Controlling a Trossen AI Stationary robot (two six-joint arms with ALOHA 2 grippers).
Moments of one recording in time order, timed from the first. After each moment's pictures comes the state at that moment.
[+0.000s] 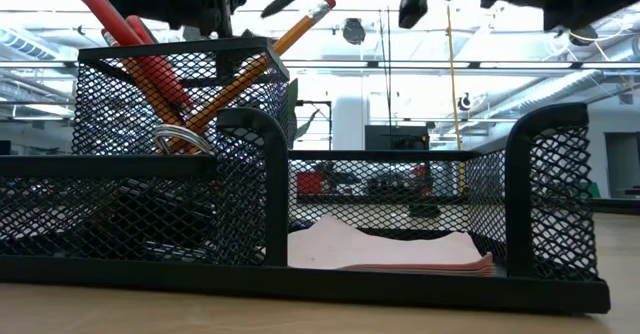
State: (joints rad) left arm 0.09 1.22 0.65 0.40 0.18 -0.57; right arm 0.26 1.46 0.59 0.97 0.08 0.00
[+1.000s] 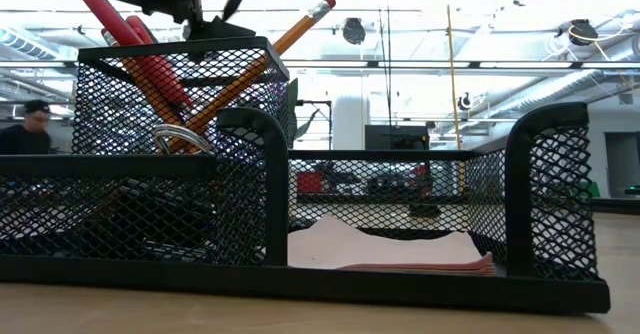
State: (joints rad) left arm 0.17 0.98 0.65 0.14 0.10 -0.45; right arm 0.37 1.59 1.11 0.19 0.08 -0.14
